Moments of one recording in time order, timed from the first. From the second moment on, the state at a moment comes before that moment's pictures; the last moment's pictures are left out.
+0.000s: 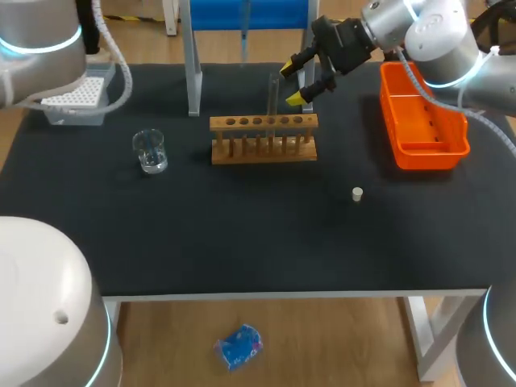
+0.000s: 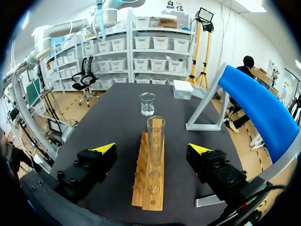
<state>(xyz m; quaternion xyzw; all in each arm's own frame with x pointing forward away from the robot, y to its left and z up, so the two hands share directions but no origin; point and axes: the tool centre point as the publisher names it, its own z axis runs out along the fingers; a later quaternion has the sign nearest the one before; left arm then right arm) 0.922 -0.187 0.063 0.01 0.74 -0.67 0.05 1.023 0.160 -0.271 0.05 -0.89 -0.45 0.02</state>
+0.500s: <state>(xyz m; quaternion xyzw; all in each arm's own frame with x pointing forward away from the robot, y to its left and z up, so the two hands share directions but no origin) 0.949 -0.237 0.048 0.03 0.73 -0.68 0.05 1.023 0.160 -0.271 0.05 -0.89 -0.45 0.02</state>
